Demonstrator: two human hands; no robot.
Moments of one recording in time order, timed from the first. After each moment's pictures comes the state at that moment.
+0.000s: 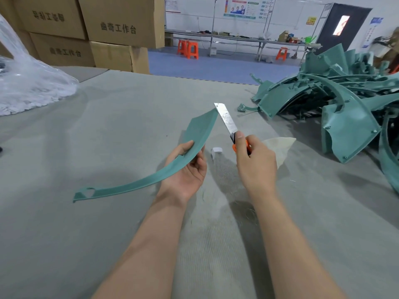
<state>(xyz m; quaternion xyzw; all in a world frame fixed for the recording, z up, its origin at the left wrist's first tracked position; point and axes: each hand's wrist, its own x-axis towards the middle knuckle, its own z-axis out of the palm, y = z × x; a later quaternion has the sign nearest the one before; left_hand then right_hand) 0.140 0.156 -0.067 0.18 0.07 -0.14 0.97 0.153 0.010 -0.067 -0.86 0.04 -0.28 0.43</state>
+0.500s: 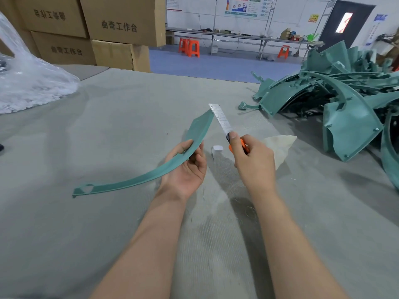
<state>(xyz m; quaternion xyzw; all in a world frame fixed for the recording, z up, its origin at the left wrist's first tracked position) 0.140 0.155 -0.066 0.15 0.09 -0.14 0.97 0.150 0.012 -0.065 -0.86 0.02 -0.26 0.43</state>
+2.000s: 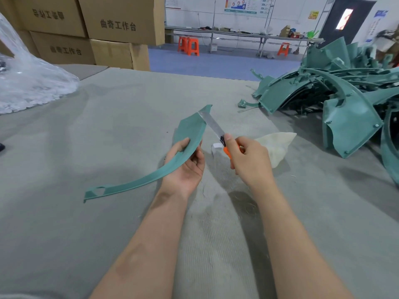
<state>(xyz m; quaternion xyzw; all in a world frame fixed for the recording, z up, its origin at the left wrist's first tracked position) 0.141 0.152 -0.071 0.17 0.09 -0.07 0.98 0.147 0.011 -0.061 -0.88 -0.01 -0.17 0.45</state>
